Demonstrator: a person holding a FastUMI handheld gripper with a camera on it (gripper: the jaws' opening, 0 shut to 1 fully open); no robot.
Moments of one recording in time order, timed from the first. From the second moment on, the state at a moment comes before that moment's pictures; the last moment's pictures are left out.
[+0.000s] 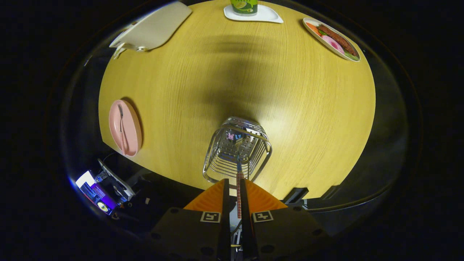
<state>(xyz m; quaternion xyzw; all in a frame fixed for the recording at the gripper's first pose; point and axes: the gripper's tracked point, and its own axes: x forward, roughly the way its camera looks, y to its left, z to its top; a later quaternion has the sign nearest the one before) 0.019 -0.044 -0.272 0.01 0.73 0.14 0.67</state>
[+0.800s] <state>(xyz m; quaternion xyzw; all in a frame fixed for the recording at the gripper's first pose) -0.019 0.166 -0.194 0.08 0.59 0.31 0.74</state>
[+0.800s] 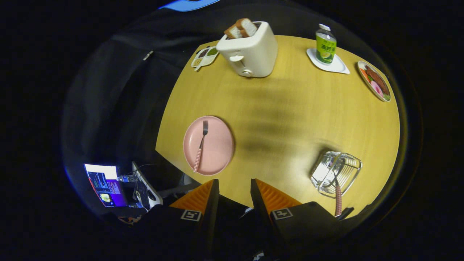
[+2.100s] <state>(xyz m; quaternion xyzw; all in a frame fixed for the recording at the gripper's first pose) -0.043 0.363 -0.349 0.06 0.66 0.25 0.71</state>
